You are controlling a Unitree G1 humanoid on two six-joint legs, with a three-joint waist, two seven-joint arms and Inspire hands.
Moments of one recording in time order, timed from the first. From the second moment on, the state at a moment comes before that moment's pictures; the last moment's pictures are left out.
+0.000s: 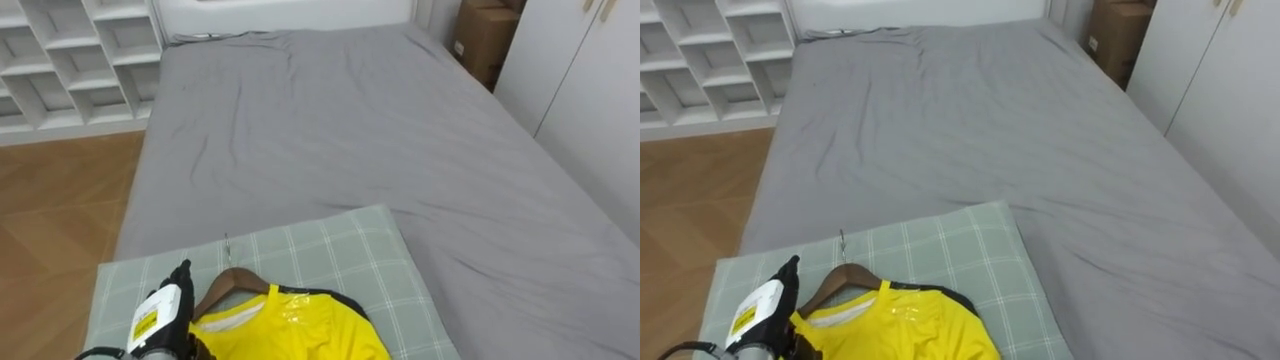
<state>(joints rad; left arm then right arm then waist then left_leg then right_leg) -0.26 0.22 -0.04 0.99 0.70 -0.07 0.36 0.11 -0.24 0.06 1.21 0.31 -0.07 0.17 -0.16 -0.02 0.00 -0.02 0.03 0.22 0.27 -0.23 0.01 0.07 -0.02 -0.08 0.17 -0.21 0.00</state>
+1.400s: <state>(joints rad) -0.33 0.23 -0.06 1.16 0.58 -0.05 0.38 -0.02 -0.22 0.18 1.27 0.27 -0.02 0.11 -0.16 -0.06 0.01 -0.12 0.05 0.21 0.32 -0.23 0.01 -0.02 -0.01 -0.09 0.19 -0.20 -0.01</state>
